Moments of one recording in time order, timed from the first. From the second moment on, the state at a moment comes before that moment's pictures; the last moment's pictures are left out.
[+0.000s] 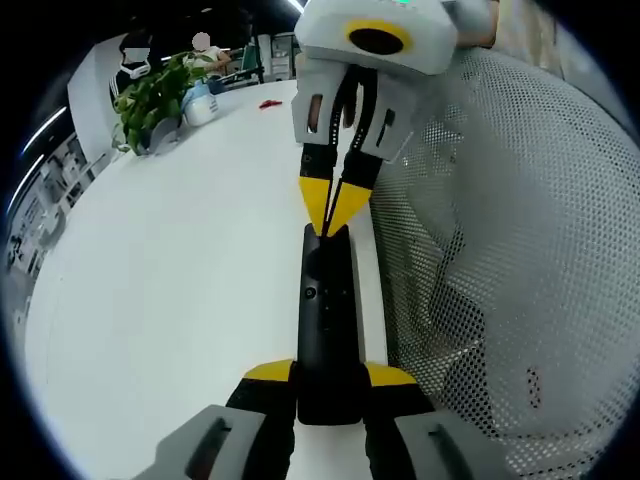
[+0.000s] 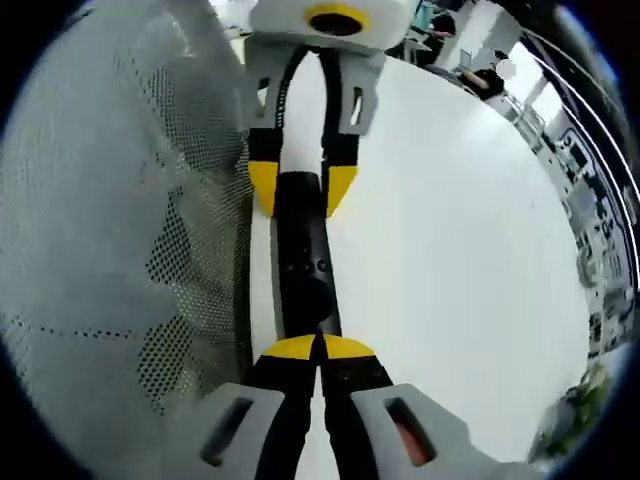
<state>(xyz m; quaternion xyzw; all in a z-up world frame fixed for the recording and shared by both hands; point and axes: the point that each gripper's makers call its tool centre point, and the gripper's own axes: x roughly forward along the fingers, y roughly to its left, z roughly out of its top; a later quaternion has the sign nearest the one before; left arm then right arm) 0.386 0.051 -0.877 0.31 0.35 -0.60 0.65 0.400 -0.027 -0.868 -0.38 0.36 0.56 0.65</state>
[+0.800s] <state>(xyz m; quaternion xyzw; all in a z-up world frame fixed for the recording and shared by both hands) 0.387 0.051 -0.876 0.30 0.34 -0.60 0.65 0.392 -0.011 -0.867 -0.36 0.36 0.57 0.65</state>
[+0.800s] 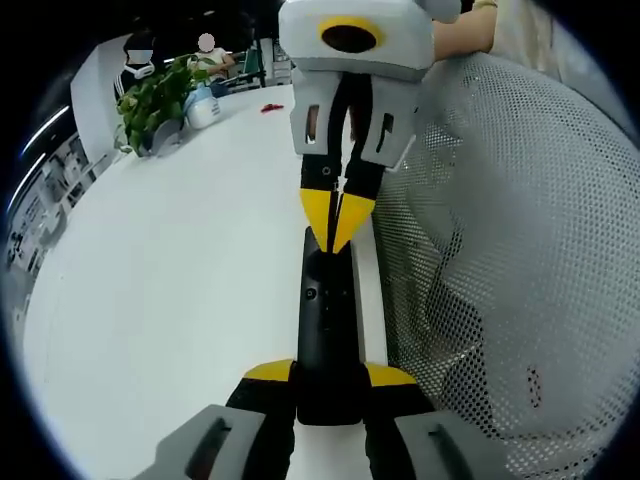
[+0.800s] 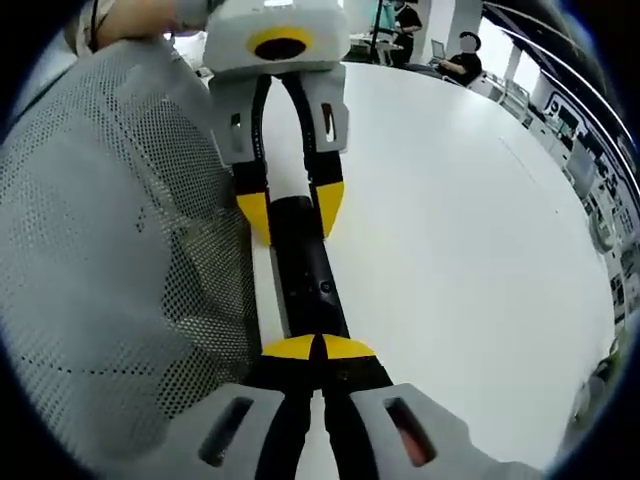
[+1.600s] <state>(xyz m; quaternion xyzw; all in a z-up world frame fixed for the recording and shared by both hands) 0.387 0.052 -0.876 0.30 0.34 -0.60 0.65 0.394 -0.011 -0.867 -0.36 0.37 0.55 0.65</state>
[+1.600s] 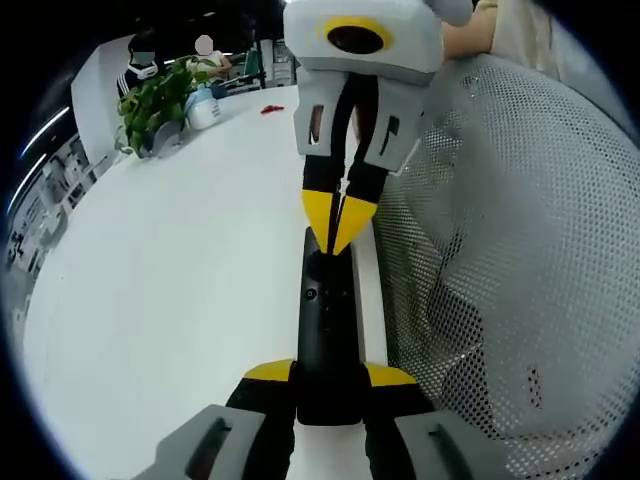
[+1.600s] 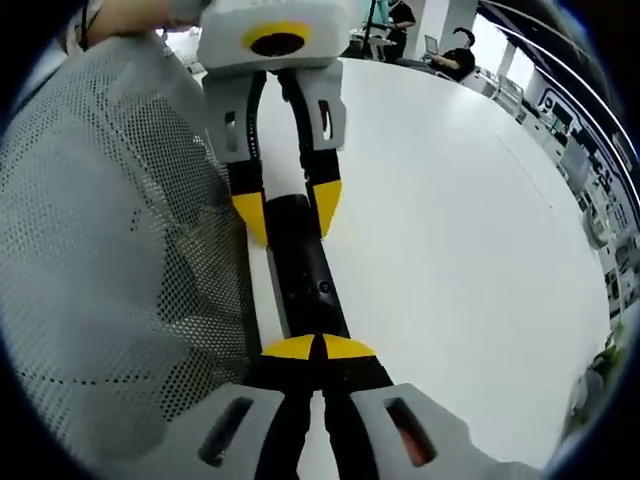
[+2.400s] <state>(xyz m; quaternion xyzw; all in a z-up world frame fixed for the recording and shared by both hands) 0.386 0.052 -0.876 0.30 0.34 -0.60 0.65 0.385 -0.009 -0.871 -0.52 0.31 0.56 0.57</state>
